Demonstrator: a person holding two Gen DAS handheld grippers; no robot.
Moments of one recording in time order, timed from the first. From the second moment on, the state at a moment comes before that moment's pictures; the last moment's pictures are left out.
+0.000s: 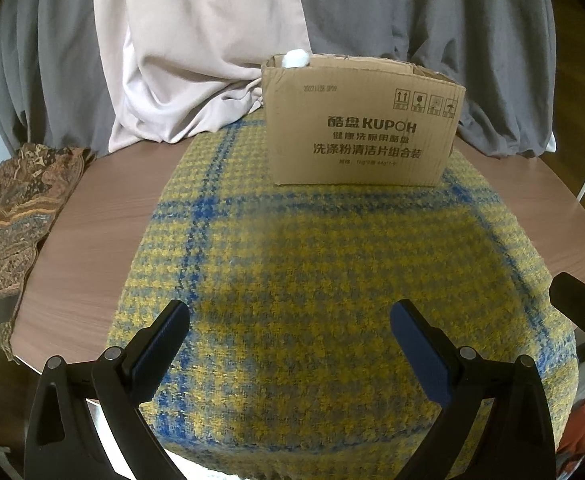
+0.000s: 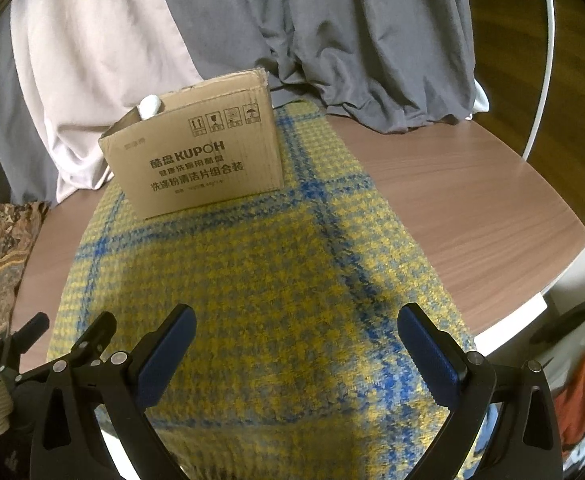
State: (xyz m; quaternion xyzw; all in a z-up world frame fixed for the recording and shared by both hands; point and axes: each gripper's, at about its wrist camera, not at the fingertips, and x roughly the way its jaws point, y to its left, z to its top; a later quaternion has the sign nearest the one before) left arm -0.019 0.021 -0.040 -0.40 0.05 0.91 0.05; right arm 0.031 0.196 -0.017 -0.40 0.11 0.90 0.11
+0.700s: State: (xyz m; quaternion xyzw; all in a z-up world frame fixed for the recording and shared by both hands) left arm -0.018 0.019 -0.037 -0.39 0.05 0.92 0.05; right arm 0.032 0.199 -0.021 -0.40 0.12 0.90 0.11
